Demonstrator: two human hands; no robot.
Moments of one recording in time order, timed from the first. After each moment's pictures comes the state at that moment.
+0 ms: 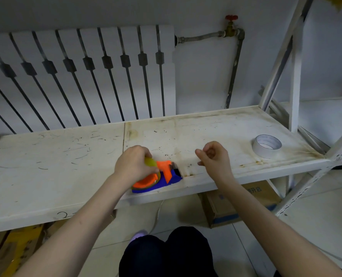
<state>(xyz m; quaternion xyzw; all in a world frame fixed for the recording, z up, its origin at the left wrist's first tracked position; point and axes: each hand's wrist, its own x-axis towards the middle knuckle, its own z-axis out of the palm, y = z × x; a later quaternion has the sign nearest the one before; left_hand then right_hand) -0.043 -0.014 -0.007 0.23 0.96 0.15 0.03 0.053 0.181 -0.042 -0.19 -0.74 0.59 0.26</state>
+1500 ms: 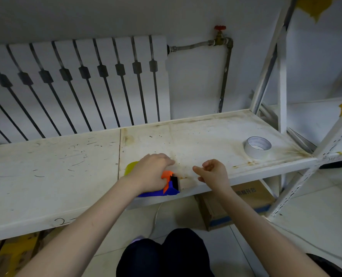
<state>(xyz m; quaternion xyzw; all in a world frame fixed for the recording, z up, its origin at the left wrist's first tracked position) -0.014 0.011 0.002 0.44 0.89 0.03 0.07 0.072 0.182 -0.060 -0.31 -0.72 0.60 0.18</state>
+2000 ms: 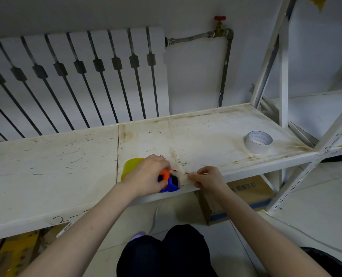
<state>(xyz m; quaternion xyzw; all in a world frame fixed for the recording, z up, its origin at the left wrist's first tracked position) -0.016 0.002 -0.018 0.47 0.87 0.10 0.04 0.067 0.180 -0.081 -0.34 -0.68 0.64 0.05</state>
